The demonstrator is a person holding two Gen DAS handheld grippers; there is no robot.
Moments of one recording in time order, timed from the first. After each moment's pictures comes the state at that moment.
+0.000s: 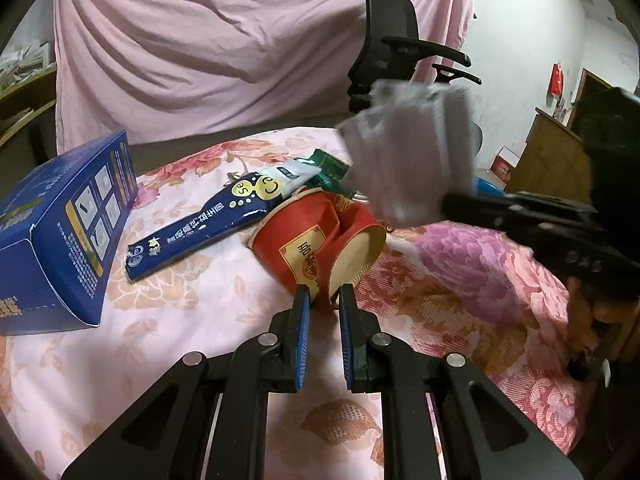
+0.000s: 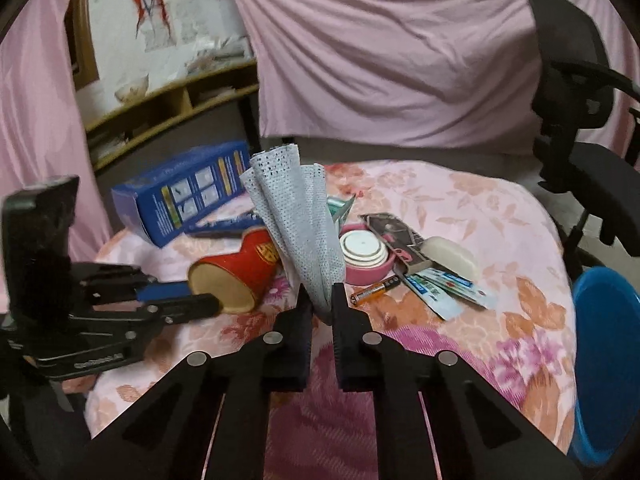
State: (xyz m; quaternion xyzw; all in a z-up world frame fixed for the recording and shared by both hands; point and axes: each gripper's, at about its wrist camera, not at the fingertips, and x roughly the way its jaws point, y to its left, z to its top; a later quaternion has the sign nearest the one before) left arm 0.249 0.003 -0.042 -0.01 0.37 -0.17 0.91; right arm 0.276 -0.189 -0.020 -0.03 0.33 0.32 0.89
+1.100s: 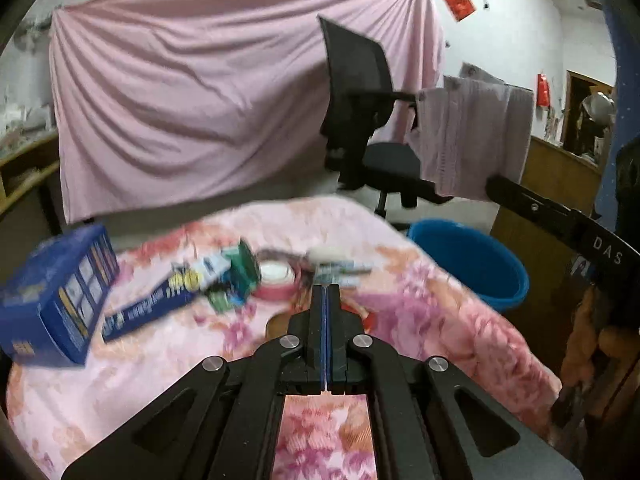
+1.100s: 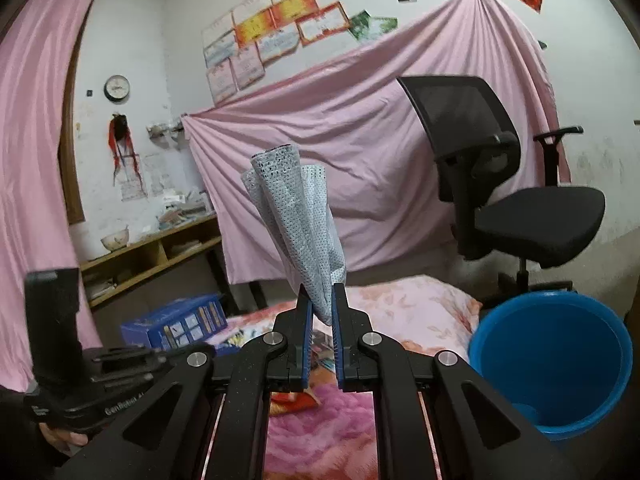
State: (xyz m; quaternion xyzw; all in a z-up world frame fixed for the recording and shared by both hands) left arm 0.241 -0.081 -0.001 0.01 0.29 -0.16 0.94; right arm 0.230 -0.302 0.021 0.10 0.15 0.24 0.95
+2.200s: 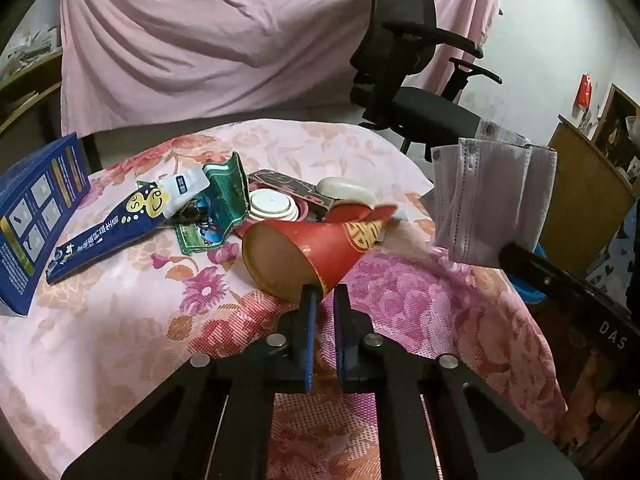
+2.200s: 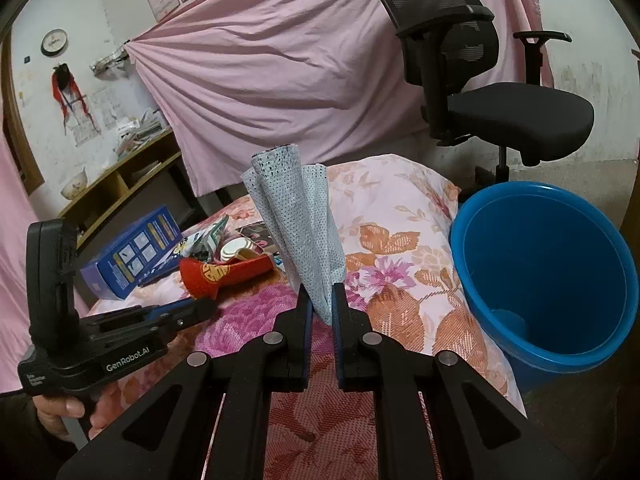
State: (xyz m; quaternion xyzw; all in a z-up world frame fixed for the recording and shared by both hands) left arm 0.286 -0.090 -0.043 -0.04 0.40 -0.13 0.91; right arm 0.270 -0.304 -0.031 0.10 0.34 0.21 0.91
